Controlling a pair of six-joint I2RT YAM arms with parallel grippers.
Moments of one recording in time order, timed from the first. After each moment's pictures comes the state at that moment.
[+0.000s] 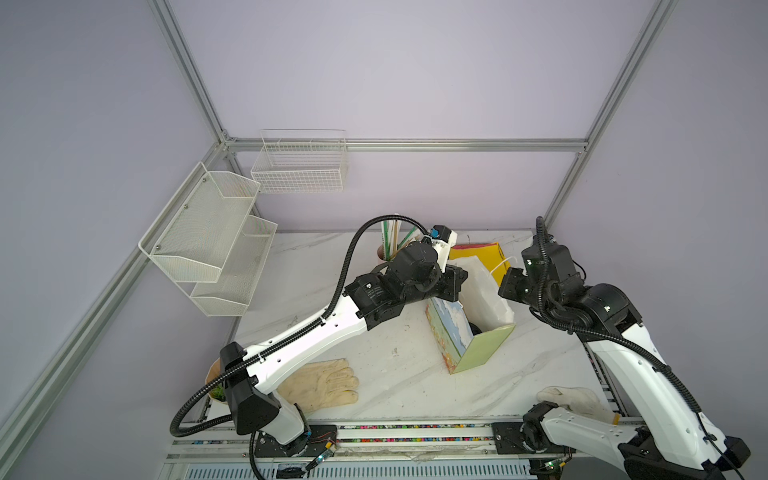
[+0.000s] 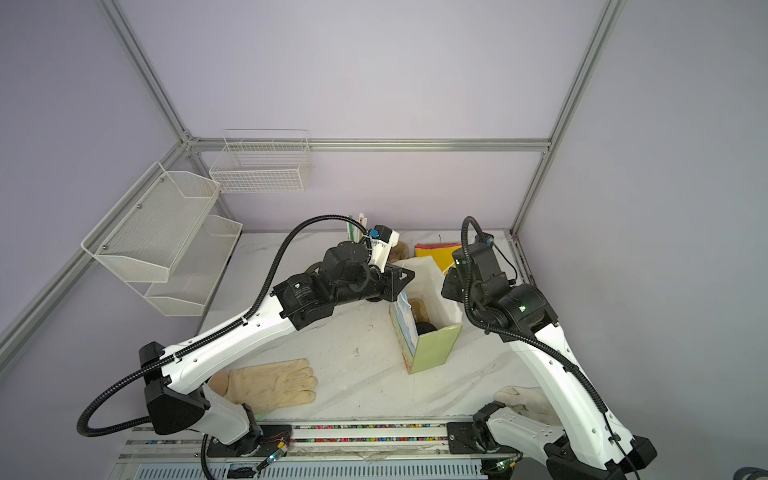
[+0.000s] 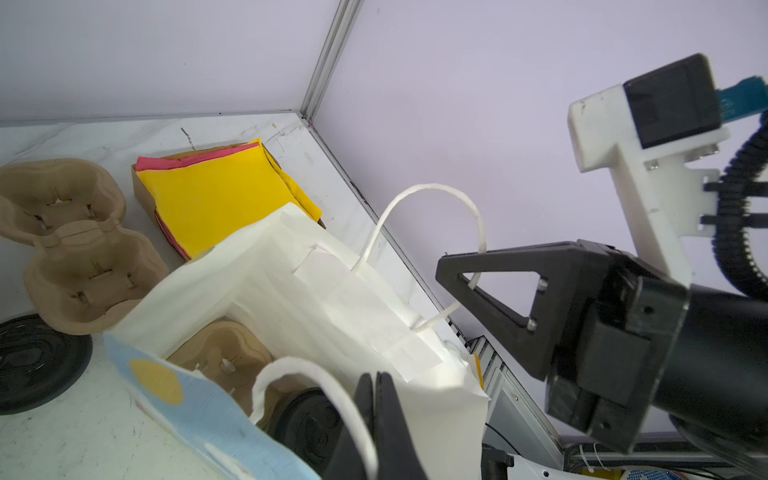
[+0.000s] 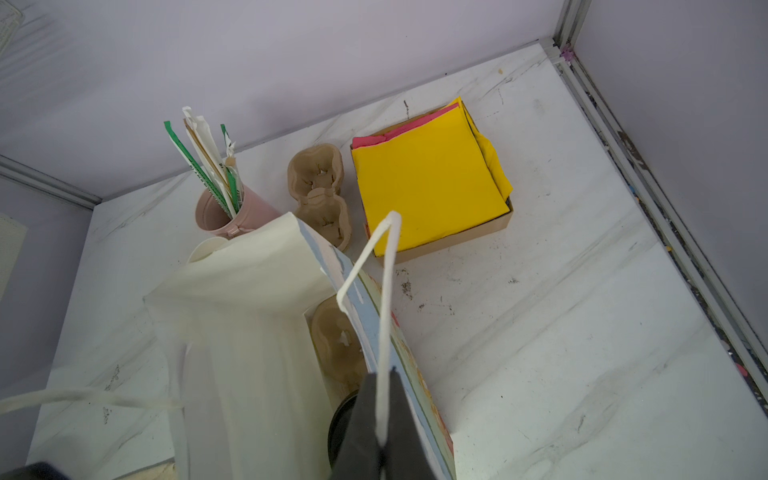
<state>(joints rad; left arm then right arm) -0.96 1.56 1.63 -0.44 0.04 -0.58 0.53 1.10 1.49 -1.12 0.34 0.66</state>
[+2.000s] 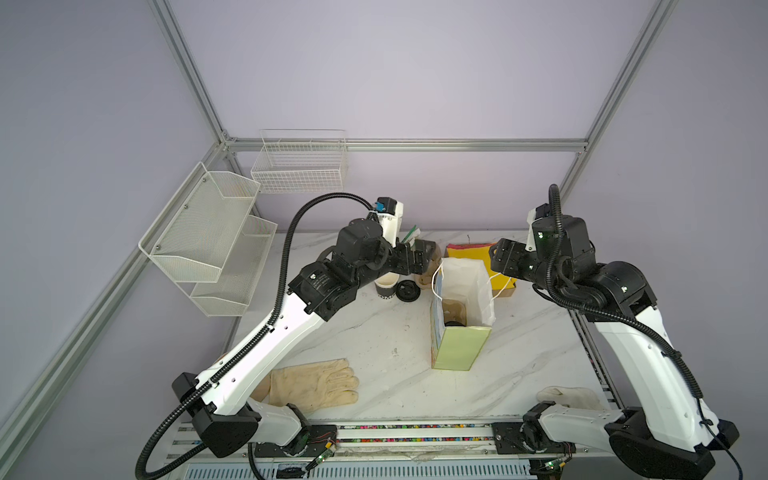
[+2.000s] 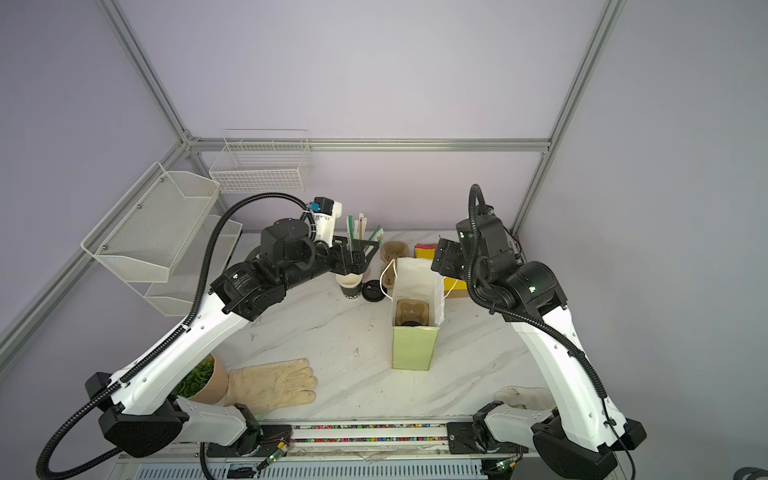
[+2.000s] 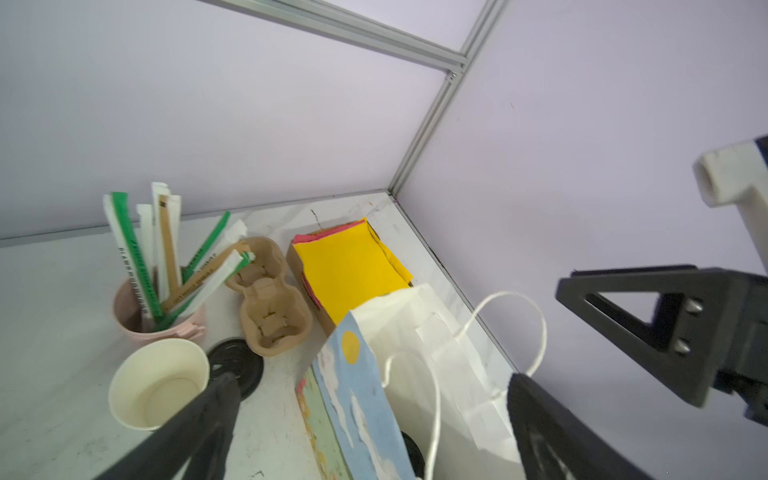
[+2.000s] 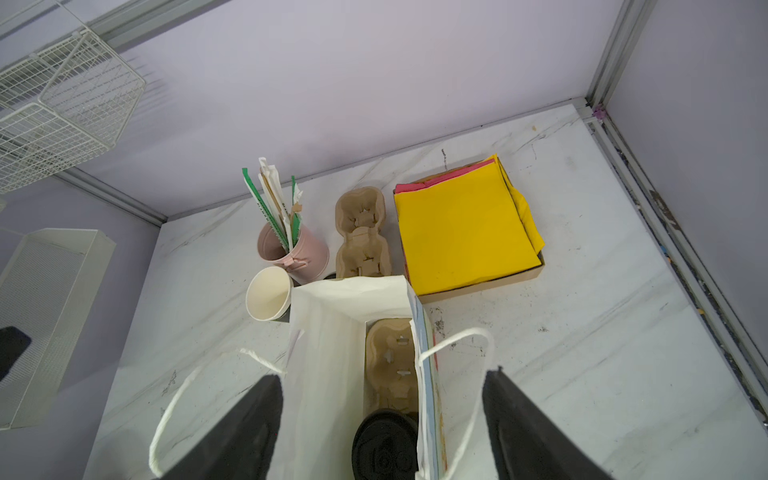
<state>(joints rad) -0.68 1.38 1.66 -0.57 -0.03 -0.43 0.53 1.25 1.81 -1.17 0.32 0.59</state>
